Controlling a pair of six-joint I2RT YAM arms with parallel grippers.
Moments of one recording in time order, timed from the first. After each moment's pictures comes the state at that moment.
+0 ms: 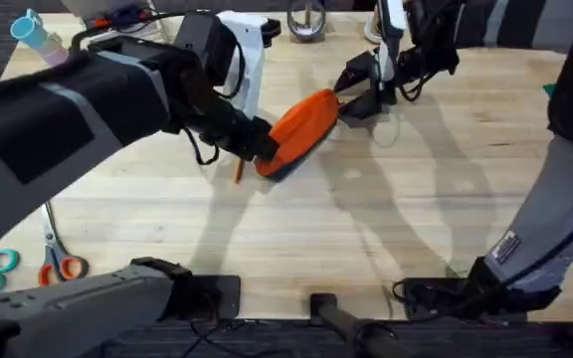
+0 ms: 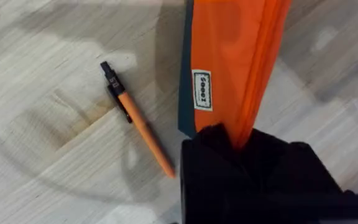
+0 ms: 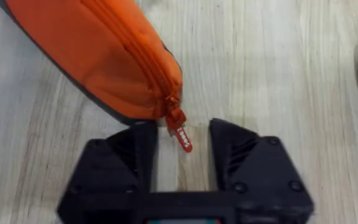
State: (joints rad) left arm -0.28 1.39 0.91 -0.80 0.36 0.20; right arm 0.10 2.16 1.49 -0.69 -0.85 -1.44
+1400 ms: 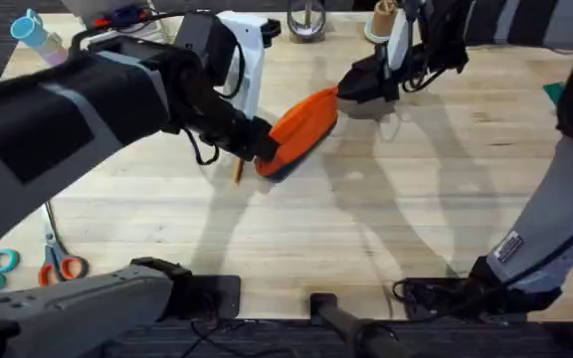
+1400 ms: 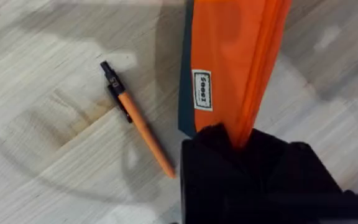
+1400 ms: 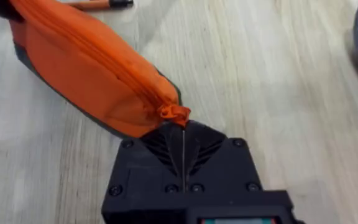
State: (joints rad) left arm -0.28 1.39 0.91 -0.80 0.36 0.20; right arm 0.06 2.14 1.49 -0.69 -0.98 -1.23
